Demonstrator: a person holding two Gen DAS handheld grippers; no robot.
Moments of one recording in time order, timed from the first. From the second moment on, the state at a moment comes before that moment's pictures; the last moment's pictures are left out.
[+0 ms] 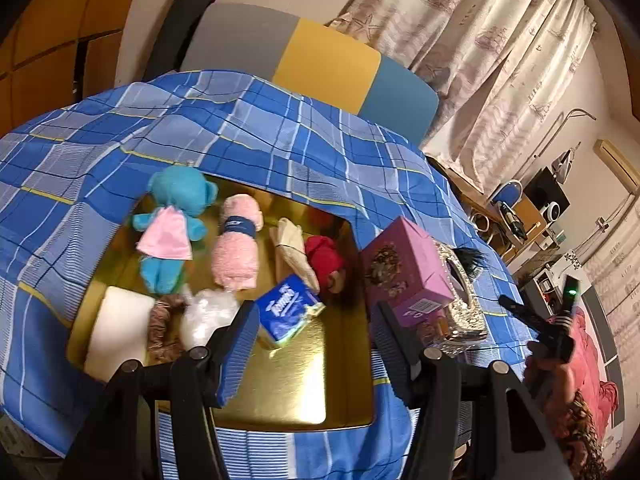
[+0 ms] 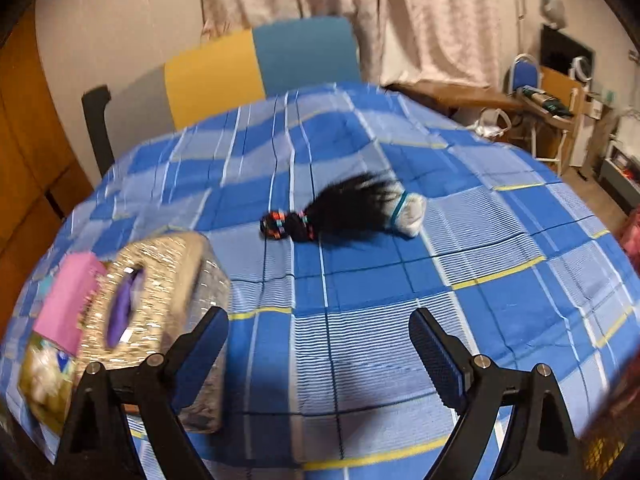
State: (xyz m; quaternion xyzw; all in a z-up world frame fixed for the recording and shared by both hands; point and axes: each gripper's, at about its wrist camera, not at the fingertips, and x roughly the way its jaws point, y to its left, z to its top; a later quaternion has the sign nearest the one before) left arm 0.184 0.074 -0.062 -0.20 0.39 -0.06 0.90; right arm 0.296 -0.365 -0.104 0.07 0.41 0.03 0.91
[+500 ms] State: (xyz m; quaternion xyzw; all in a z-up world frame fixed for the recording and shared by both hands) left arm 0.204 0.036 -0.053 -0.22 0.38 -0.08 0.89; right arm 0.442 -0.341 -0.113 -0.03 0.41 0.11 0.90
